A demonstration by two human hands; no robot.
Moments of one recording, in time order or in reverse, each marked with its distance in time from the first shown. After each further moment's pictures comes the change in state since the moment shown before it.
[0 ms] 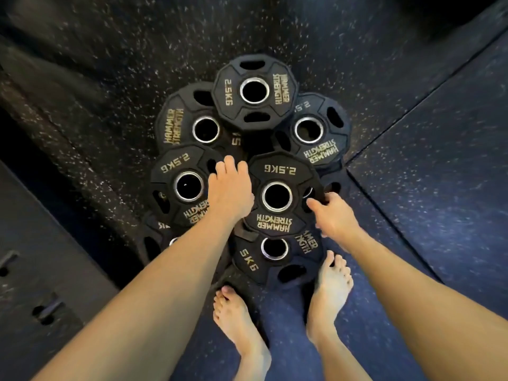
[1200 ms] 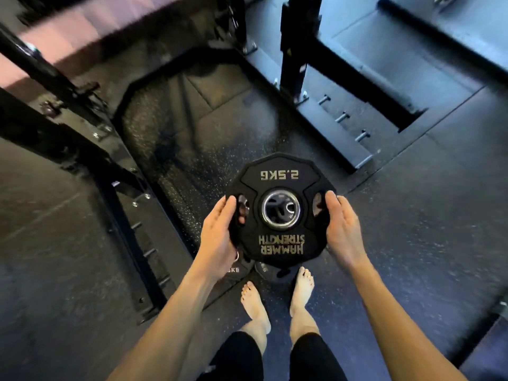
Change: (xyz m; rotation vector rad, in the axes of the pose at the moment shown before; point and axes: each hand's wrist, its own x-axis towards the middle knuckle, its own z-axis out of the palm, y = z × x) left_hand -0.516 -0.065 -0.420 -2.213 0.134 -0.037; right_hand -0.627 -0.142 -0.198 0.555 0.232 -0.698
